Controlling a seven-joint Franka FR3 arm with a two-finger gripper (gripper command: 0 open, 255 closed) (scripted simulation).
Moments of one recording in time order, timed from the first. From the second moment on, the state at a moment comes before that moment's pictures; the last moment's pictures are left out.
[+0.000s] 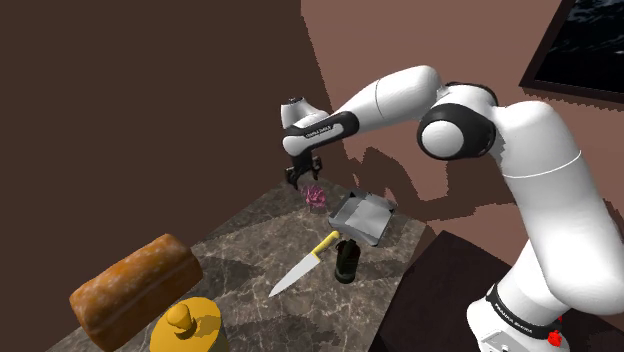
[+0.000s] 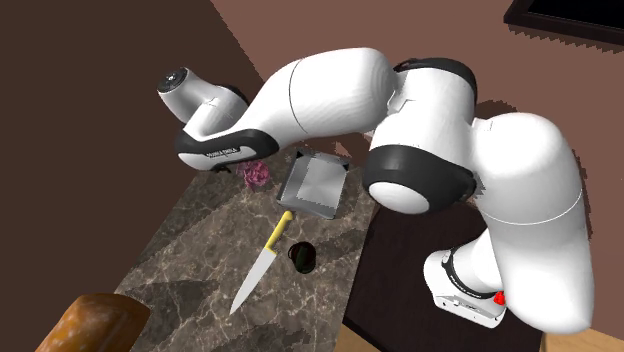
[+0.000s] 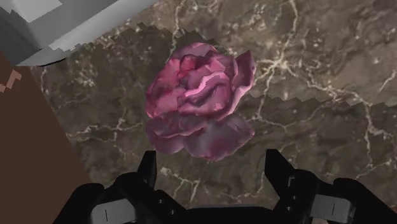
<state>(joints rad) 0.20 0.74 -0.09 -1.41 -0.07 2.06 0.37</state>
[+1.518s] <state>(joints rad) 0.33 0.72 -0.18 -1.50 -0.09 1.99 0.79</state>
